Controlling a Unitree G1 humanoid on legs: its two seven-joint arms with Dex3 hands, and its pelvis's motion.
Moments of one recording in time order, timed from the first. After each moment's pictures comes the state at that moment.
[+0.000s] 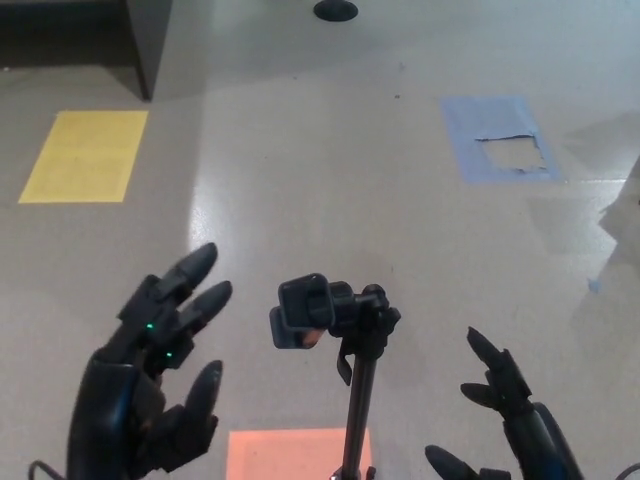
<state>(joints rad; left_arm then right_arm) 0.16 0.13 -0.02 -0.07 -0.07 -0.42 -0.16 -0.05 -0.16 0.15 0.56 -0.36 -0.48 -0.20</state>
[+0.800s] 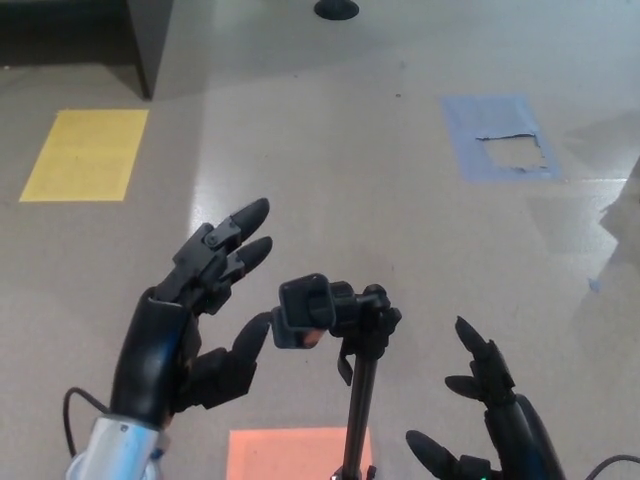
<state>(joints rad) -0.05 0.13 -0.05 0.05 0.00 -0.40 -0.13 -0.10 -0.13 0.19 0.63 -0.38 -0.51 -0.29</state>
